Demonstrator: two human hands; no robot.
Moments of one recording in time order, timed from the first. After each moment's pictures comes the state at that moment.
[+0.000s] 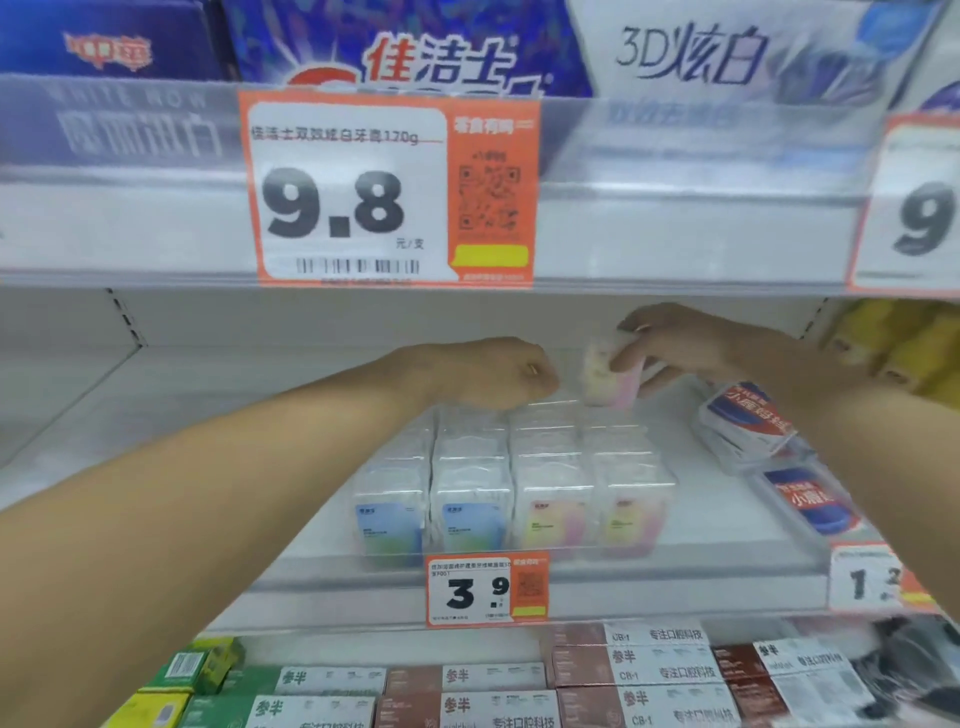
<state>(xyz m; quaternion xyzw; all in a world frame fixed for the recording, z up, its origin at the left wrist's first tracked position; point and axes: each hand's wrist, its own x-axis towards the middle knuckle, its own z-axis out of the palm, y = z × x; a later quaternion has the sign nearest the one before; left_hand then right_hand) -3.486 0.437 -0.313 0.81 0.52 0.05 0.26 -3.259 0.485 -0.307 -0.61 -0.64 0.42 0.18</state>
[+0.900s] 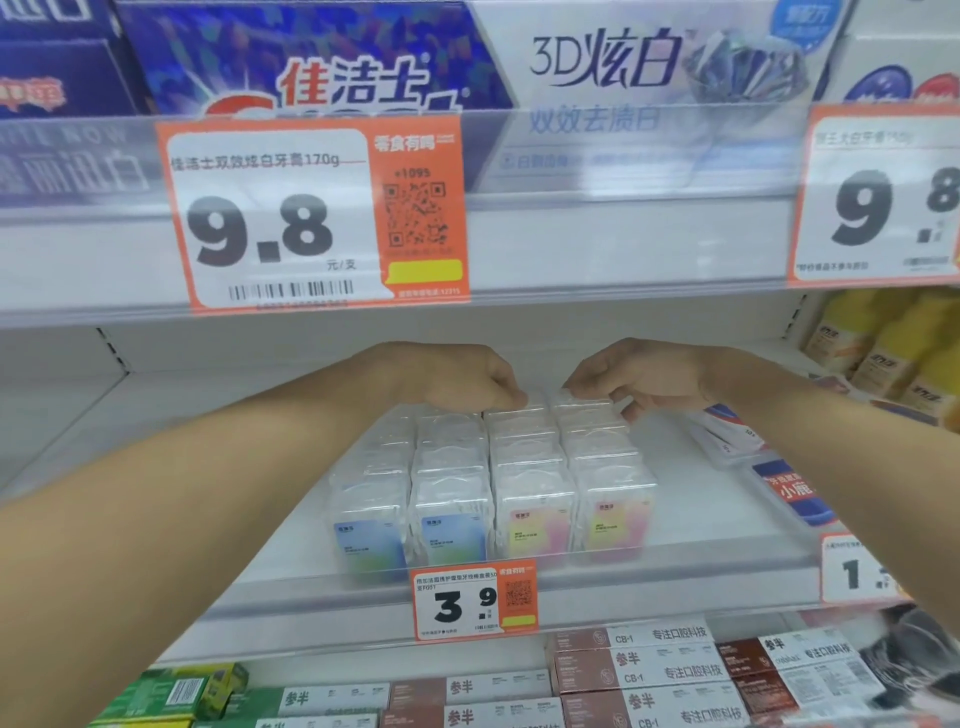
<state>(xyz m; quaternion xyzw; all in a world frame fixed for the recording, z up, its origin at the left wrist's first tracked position) -3.493 0.454 -0.317 0.79 0.54 -0.02 0.28 -3.259 0.474 -0.331 -0.53 -0.66 0.52 0.10</state>
